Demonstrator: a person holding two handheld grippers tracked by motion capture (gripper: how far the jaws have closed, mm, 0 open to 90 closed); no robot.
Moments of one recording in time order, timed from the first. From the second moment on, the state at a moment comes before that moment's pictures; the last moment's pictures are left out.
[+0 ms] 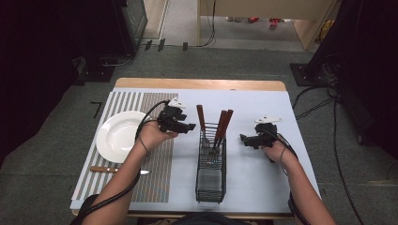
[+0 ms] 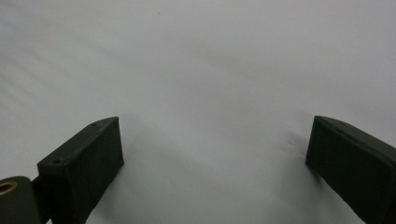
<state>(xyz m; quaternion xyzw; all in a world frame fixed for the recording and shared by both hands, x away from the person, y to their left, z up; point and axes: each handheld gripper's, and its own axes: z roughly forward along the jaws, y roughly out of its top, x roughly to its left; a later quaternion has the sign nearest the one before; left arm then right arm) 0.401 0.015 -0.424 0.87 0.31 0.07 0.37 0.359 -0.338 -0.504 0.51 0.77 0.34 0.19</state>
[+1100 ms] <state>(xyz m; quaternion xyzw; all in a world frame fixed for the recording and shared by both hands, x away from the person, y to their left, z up) 0.391 0.032 -0.369 0.86 0.30 0.06 0.42 0.359 -0.337 -0.504 0.51 0.77 0.34 0.20</state>
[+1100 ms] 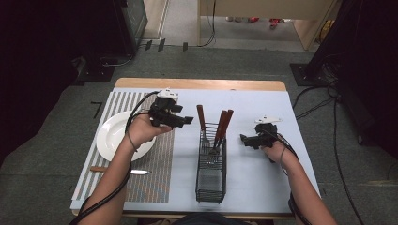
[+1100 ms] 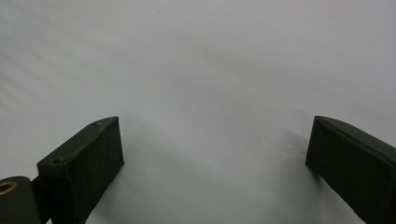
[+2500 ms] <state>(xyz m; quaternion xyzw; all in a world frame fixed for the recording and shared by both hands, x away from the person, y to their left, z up) 0.380 0.008 -0.316 0.86 0.22 0.03 0.46 0.358 -0.337 -0.504 0.51 0.77 0.34 0.20</state>
